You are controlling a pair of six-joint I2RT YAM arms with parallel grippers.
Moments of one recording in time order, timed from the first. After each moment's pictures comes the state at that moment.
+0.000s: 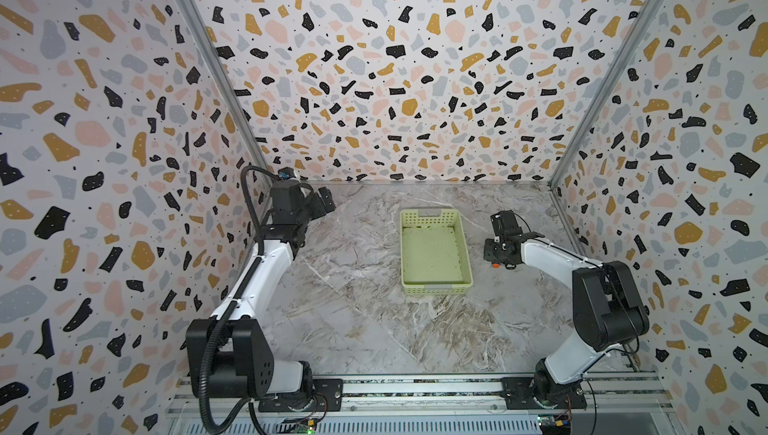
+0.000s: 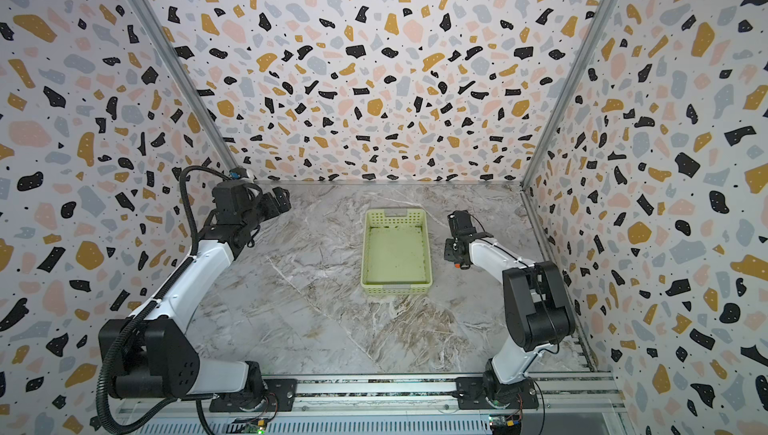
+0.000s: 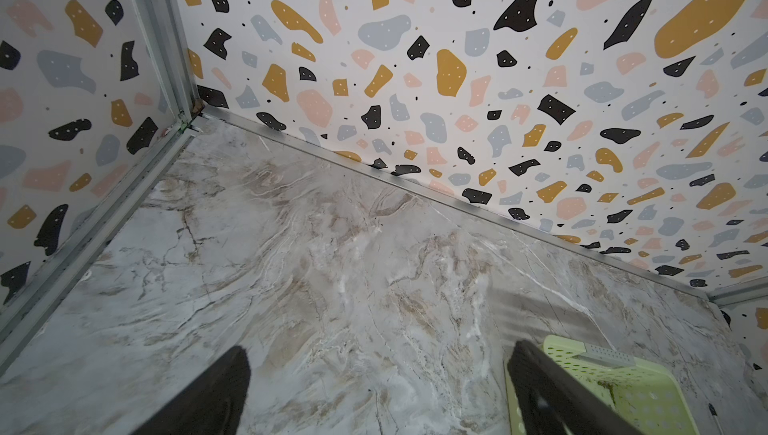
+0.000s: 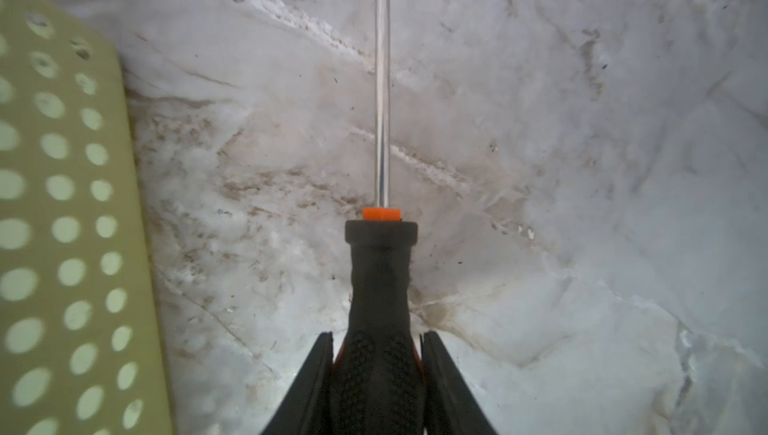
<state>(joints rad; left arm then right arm) 0.00 1.39 1.13 -0.19 0.04 -0.35 0.26 1.64 1.02 -0.44 0.19 0.33</state>
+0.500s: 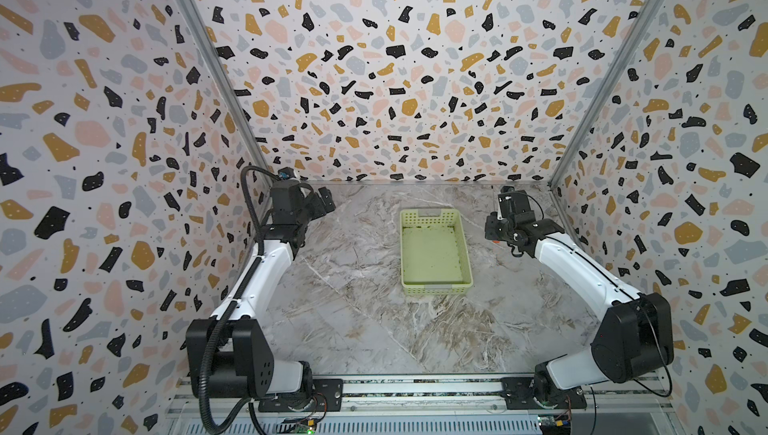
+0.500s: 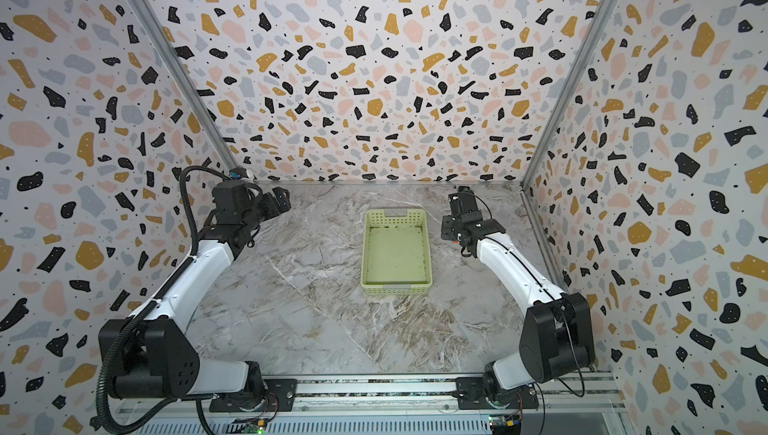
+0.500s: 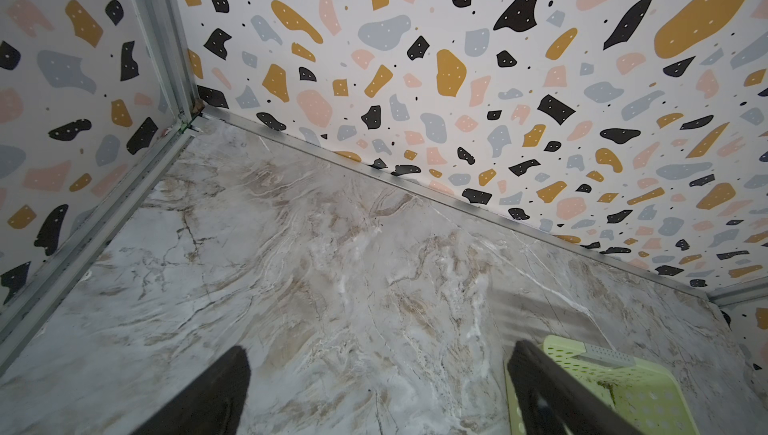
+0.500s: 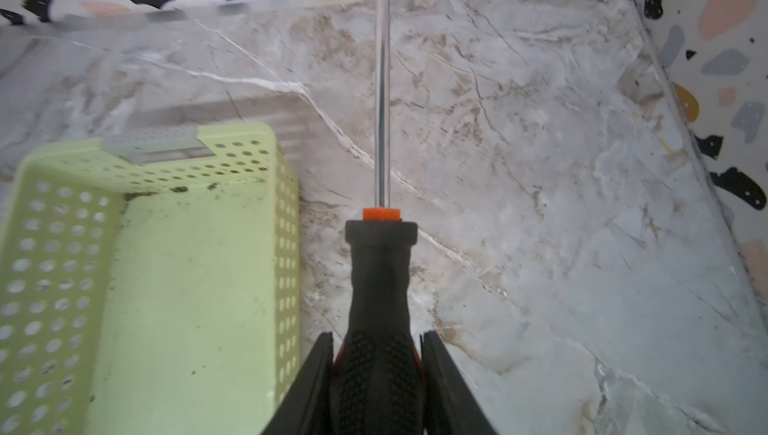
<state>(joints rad) 0.00 1.39 1.13 -0.19 0.04 -0.35 0.35 1.47 1.22 -0.55 0.20 0.28</state>
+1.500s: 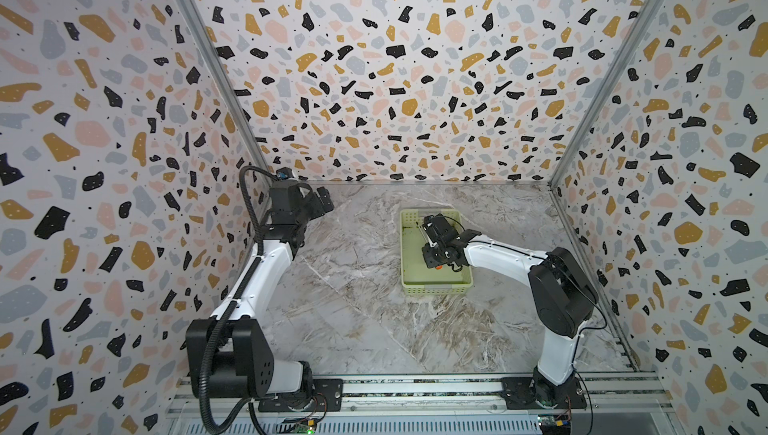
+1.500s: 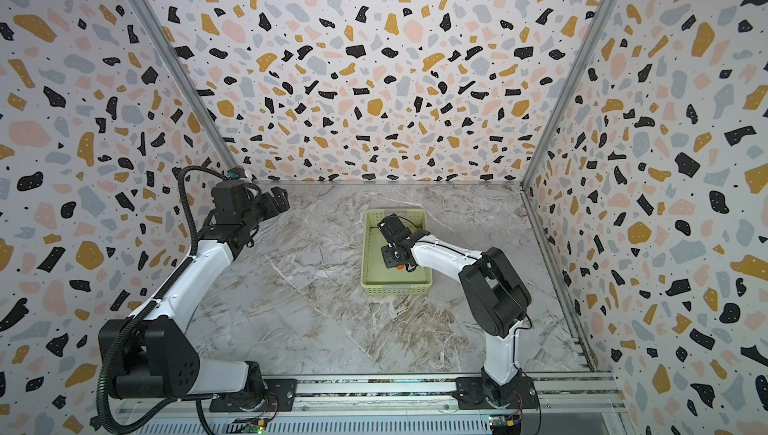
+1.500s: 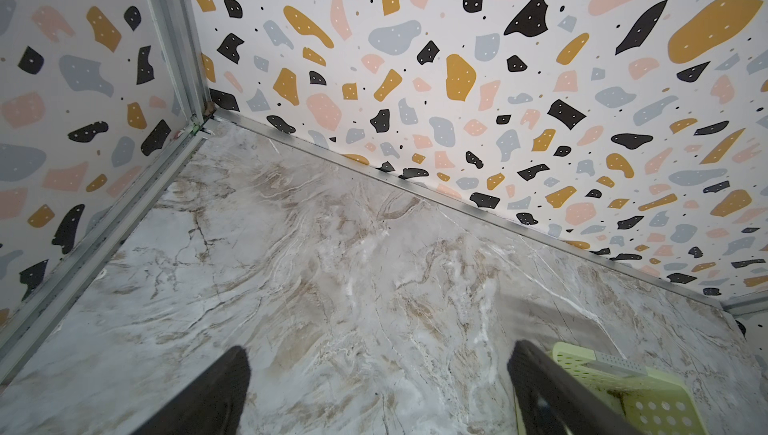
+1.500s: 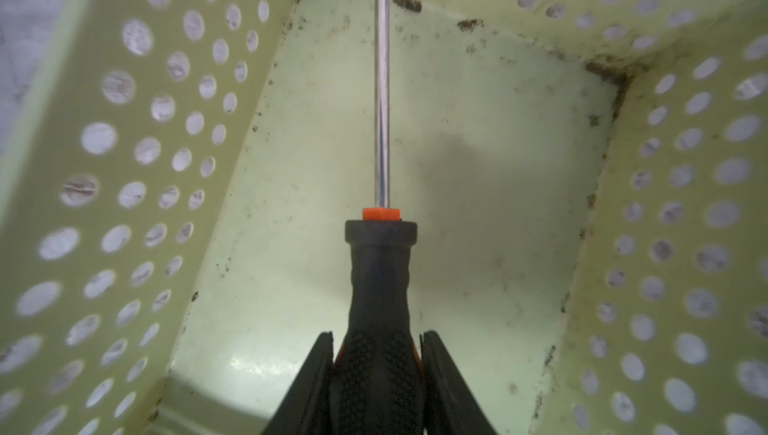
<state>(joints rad) 0.01 1.39 1.13 -0.19 0.02 -0.35 0.69 1.88 1.29 -0.46 0.15 0.28</state>
